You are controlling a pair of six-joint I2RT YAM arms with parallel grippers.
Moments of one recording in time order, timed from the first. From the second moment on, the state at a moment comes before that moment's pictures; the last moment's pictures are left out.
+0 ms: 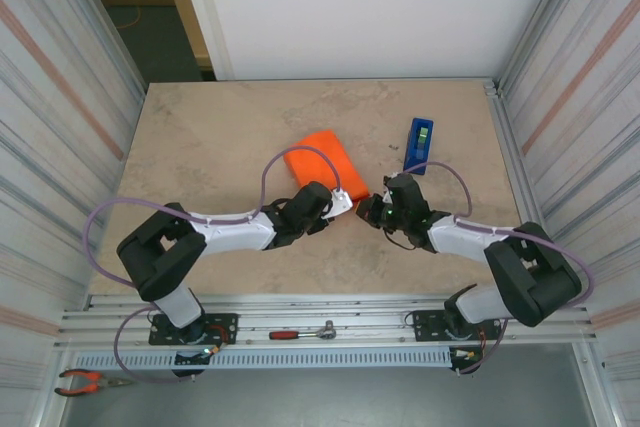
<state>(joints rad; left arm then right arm) -0.93 1.65 0.84 0.07 -0.34 0.48 0.54 1.40 0.49 0.22 -0.27 0.99</state>
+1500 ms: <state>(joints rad) -0.90 1.59 0.81 0.04 -0.20 0.56 0.60 1.71 0.56 0.48 -0.29 1.05</state>
